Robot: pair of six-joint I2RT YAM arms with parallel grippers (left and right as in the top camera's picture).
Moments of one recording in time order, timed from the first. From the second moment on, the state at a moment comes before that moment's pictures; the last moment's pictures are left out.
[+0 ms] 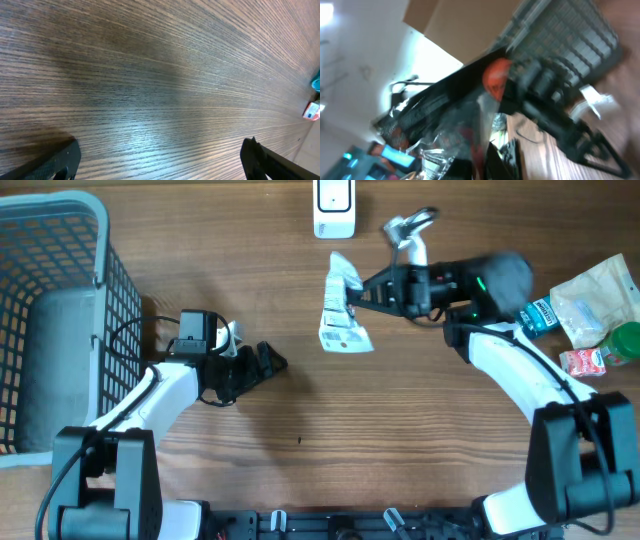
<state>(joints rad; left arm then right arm) -0.07 1.58 0.73 -0.41 0.53 -0.49 0.20 1.68 1.00 1.39 -1.50 1.61</state>
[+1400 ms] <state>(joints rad) -0.07 1.58 0.73 -0.41 0.52 -0.49 0.19 1.79 1.44 0.37 -1.14 1.09</state>
